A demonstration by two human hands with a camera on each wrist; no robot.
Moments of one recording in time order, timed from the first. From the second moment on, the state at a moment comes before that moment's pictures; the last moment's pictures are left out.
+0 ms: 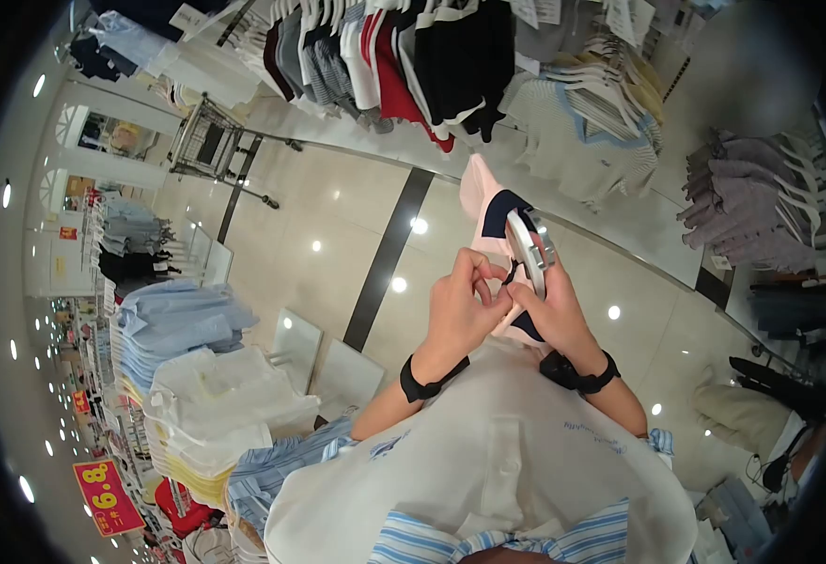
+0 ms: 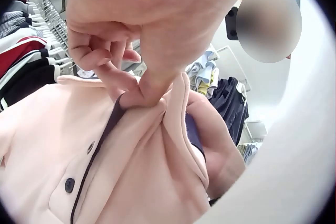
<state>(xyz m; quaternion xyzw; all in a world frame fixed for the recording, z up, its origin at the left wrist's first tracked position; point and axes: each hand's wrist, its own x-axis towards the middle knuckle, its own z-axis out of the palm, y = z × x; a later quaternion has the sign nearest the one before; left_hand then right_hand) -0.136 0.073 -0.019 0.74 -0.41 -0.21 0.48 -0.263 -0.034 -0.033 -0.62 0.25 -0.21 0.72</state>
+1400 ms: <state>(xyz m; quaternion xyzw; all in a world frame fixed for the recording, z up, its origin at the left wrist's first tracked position) 0.165 0.063 -0.068 0.57 -0.62 -0.35 0.41 -0.003 0.024 -0.044 -0.56 0.49 -0.31 0.59</state>
